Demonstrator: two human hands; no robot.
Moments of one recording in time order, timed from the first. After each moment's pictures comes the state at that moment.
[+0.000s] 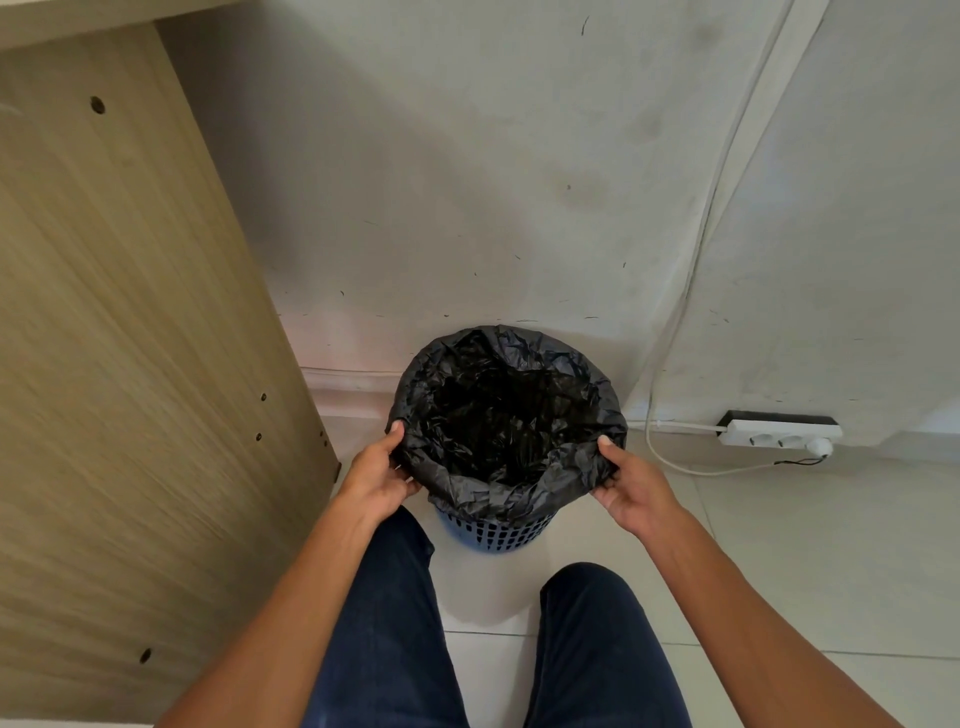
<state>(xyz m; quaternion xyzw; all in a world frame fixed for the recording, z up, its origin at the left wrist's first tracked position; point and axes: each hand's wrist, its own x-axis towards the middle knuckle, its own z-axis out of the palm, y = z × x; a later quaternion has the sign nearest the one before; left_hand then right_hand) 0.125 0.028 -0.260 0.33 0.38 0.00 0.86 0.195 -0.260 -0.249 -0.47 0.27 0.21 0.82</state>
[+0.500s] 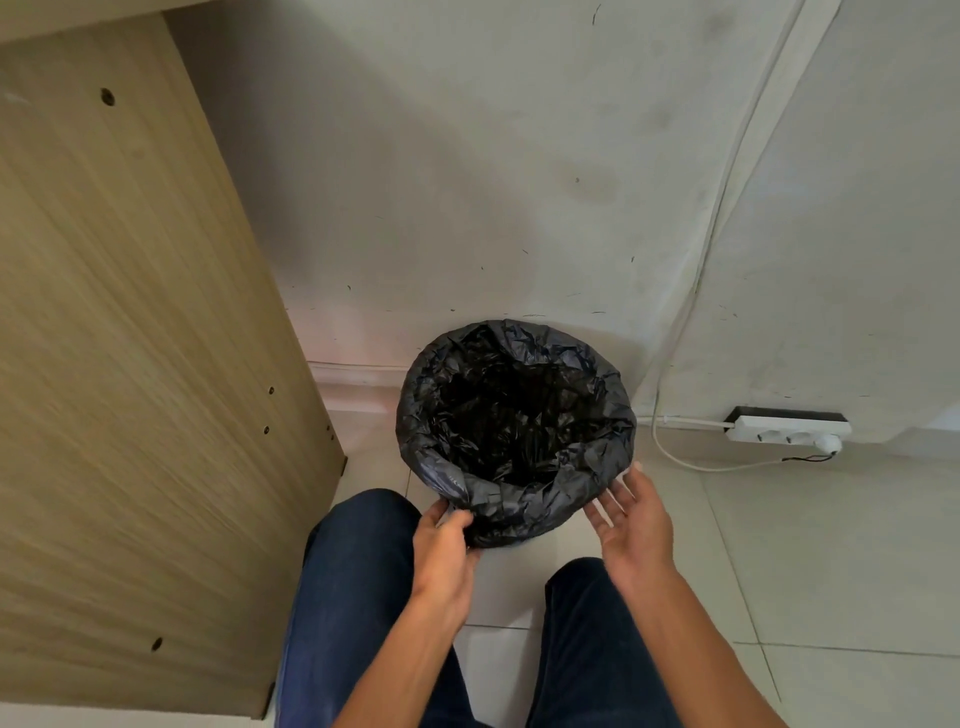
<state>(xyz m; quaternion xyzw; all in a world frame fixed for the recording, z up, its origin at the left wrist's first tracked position) 0.054 -0.075 -0.274 0.35 0.39 0.05 0.85 0.133 -0.247 -0.254 -0.45 0.29 0.10 0.84</state>
